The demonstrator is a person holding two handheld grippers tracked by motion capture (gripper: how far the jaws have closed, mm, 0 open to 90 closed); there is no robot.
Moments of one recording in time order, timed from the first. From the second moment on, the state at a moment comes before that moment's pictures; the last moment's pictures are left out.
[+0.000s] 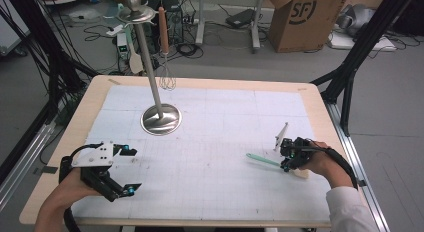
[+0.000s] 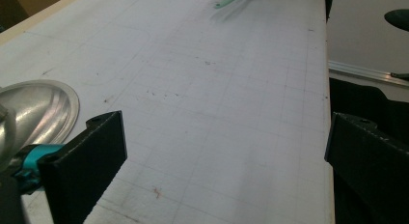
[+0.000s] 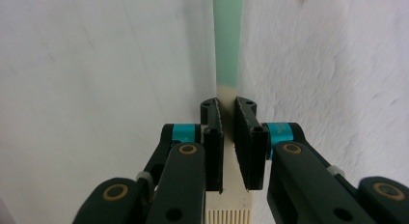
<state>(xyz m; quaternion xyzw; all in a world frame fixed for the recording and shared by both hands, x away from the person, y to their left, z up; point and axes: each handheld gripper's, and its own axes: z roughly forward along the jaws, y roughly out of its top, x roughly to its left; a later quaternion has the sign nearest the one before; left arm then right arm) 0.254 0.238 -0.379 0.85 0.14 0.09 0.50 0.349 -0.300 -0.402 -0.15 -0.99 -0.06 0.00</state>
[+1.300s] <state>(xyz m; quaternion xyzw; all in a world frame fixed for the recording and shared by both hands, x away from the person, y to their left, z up) 0.254 0.245 -0.374 0.84 0.14 0.10 0.51 0.322 -0.211 -0.285 -0.02 -0.91 -0.41 -0.01</state>
